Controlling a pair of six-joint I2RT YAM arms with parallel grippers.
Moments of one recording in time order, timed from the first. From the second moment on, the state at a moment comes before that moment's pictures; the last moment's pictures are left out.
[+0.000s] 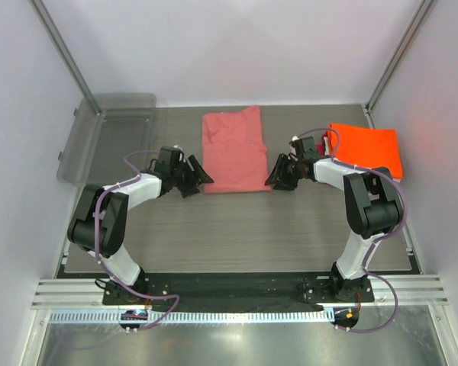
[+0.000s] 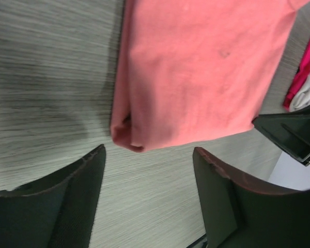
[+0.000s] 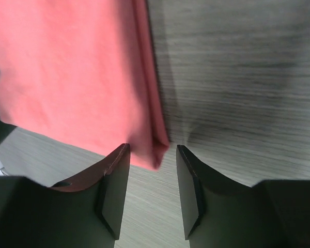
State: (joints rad) left arm -0.32 1.67 0.90 -0.05 0.30 -0.86; right arm 0.23 1.81 1.06 -0.23 -0.38 0.58
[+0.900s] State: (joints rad) left arm -0.31 1.78 0.84 0.12 0.29 -0.89; right arm 0.23 1.86 0.98 -0.08 -0.49 0.63
